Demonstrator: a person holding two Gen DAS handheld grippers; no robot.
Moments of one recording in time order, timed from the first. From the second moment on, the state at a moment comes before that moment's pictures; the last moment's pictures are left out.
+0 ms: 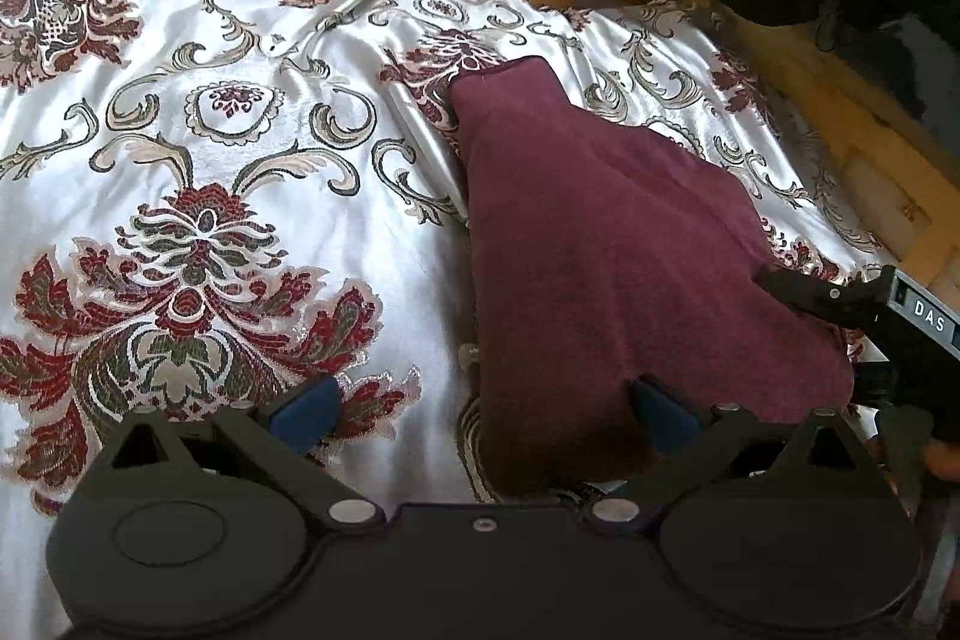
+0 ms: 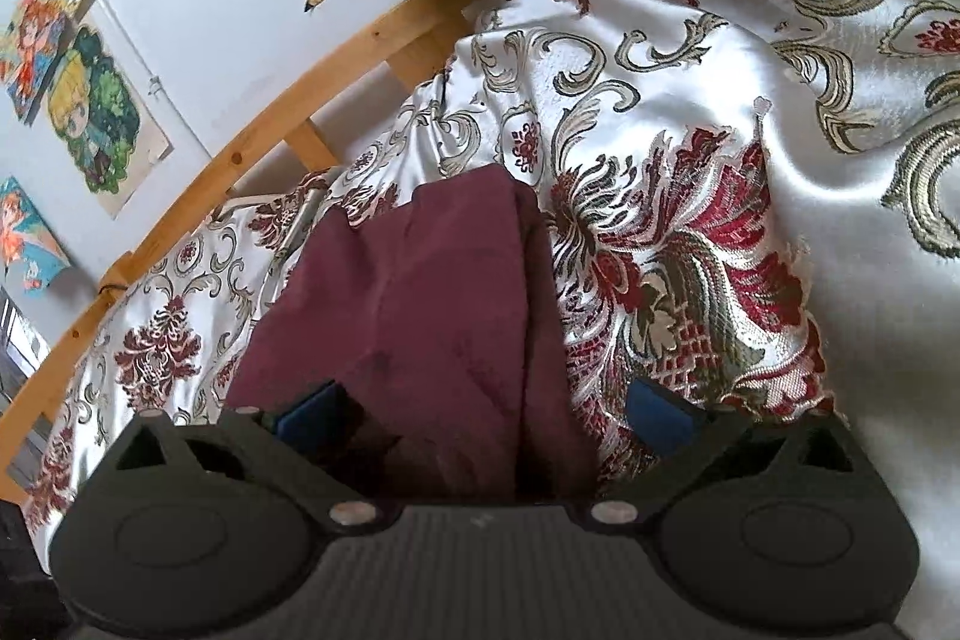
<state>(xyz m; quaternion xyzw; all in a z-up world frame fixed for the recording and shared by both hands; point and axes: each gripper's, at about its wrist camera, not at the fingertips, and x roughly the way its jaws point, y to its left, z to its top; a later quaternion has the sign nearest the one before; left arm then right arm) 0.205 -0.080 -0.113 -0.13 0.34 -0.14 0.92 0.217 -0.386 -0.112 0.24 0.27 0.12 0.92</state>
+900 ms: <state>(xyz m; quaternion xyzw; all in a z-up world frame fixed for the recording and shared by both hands) 0.269 -0.052 -0.067 -0.22 0.31 -0.18 0.91 0.209 -0.377 -0.116 0.21 0.26 0.10 0.94</state>
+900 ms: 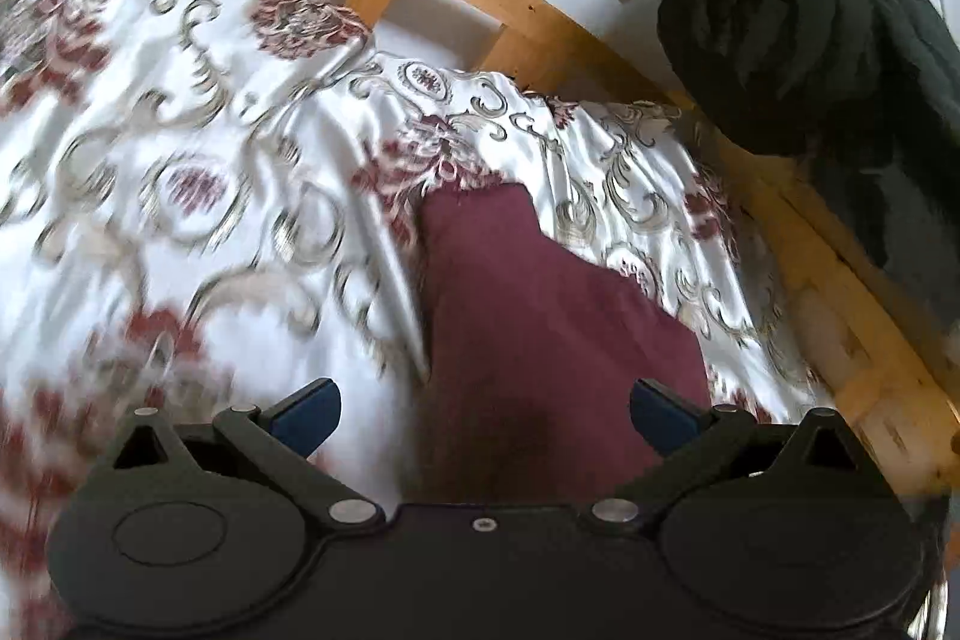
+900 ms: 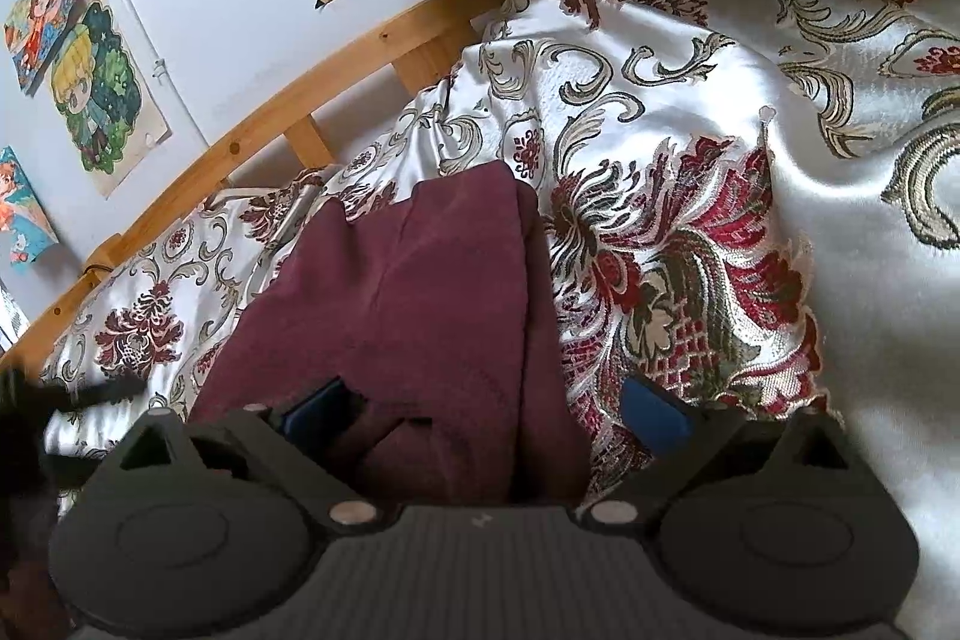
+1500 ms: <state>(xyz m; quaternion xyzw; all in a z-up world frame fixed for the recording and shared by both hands) 0.368 -0.070 -0.088 -0.24 0.41 -0.18 0.86 0.207 -0.378 -0.115 0.22 0.25 0.11 0.94</state>
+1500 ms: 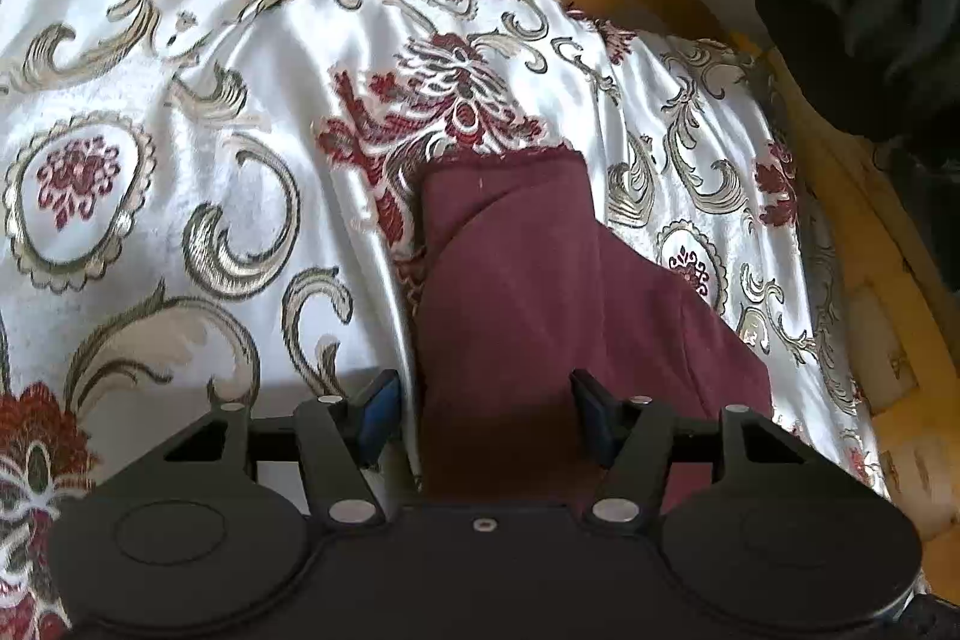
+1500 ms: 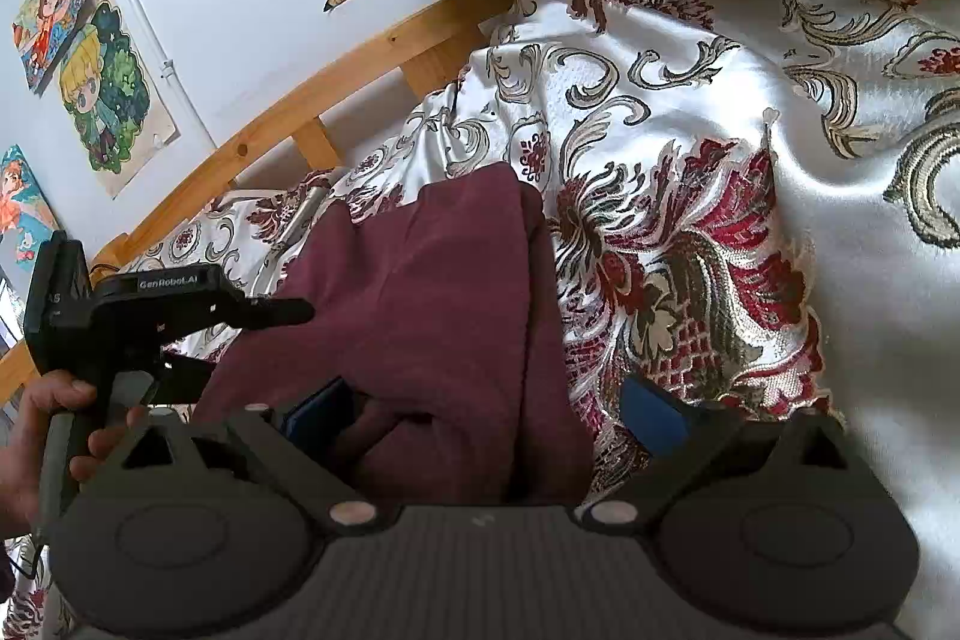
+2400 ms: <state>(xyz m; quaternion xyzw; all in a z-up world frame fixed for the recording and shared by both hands) 0.284 0.027 -0.001 -0.20 0.31 -0.16 0.91 0.190 -0.265 -0.066 0.12 0.20 0.21 0.95</state>
